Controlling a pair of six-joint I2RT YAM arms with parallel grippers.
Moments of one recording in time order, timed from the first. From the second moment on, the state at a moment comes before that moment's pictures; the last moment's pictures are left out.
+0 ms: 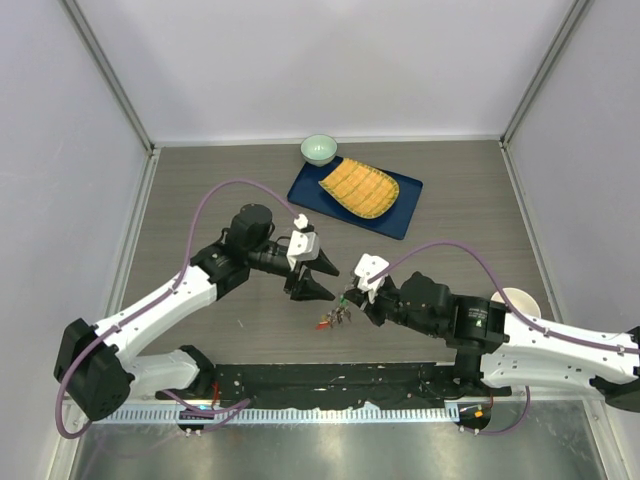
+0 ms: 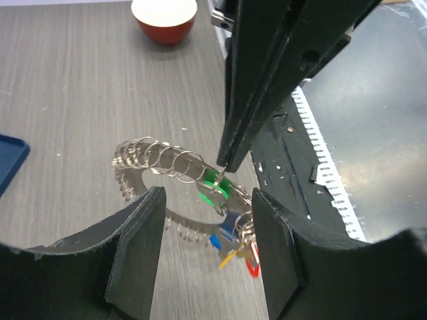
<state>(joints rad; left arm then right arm) -0.69 1.16 0.87 -0.11 1.01 0.31 1.26 0.80 0.74 -0.28 0.25 -0.03</state>
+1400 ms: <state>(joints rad) -0.70 1.16 0.86 0.00 1.08 0.22 1.26 0.72 0.70 -0.12 0.24 -0.05</state>
